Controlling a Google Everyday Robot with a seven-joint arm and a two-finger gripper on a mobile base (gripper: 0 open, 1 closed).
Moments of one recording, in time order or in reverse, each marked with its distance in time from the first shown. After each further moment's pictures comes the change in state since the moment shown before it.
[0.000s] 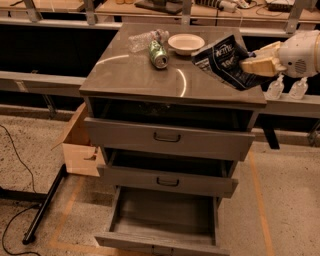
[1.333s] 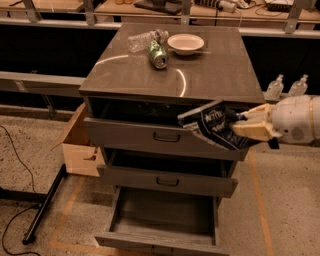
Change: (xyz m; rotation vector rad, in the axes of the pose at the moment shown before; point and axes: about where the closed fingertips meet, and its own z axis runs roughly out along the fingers) arm 0.075 0.142 -0.011 -0.188 0.053 0.061
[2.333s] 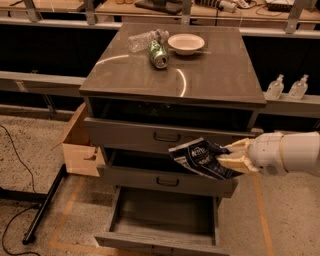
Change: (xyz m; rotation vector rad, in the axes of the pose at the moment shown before) arm 0.070 0.048 0.052 -0.008 0.101 -0.011
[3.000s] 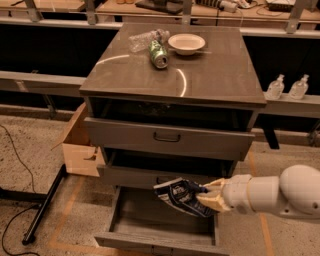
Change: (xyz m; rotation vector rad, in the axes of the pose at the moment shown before) arm 0.078 0.072 0.078 -0.067 0.048 0.100
